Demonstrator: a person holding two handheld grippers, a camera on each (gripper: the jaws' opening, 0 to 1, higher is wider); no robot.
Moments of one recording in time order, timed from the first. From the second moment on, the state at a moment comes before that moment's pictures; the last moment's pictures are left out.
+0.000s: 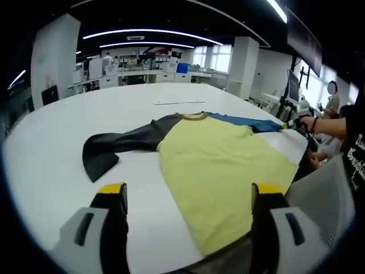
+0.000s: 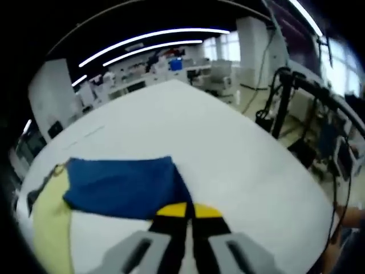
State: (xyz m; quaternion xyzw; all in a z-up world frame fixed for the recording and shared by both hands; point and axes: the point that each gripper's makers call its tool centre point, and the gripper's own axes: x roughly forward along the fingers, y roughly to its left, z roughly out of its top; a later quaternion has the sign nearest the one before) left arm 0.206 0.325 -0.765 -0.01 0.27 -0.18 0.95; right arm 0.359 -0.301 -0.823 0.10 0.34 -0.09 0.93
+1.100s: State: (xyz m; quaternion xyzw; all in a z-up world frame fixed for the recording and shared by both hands) left arm 0.200 0.329 -0.772 -0.02 0.28 -0.18 0.94; right arm 0.379 -0.297 -0.807 0.13 0.31 -0.11 0.93
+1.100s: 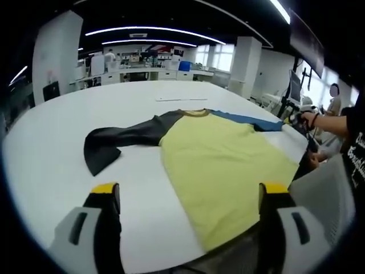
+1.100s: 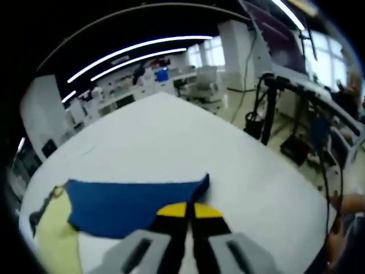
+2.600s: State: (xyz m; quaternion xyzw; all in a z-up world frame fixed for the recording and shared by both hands) left arm 0.198 0.327 -0.770 -0.03 0.26 -0.18 0.95; right arm 0.443 -0.123 -0.775 0.10 0.32 0.09 0.94
